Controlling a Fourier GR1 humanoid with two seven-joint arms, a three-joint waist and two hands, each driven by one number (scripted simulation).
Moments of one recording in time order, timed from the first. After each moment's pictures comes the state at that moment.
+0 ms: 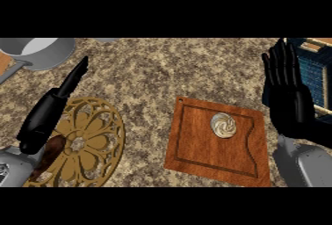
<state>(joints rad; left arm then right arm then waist) -0.28 0.62 -0.34 -1.64 0.08 0.18 -0.05 -0.28 -0.26 0.12 -1.64 -0.34 -0.22 -0.22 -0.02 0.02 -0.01</state>
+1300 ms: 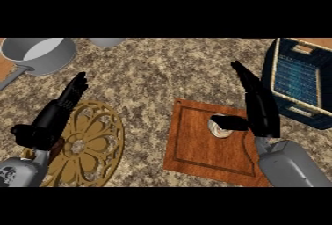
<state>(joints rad) -0.17 0.50 -0.24 -1.54 0.24 0.09 -0.05 -0.36 -0.38 0.42 -1.55 0.58 -0.43 0.40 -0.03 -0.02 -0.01</state>
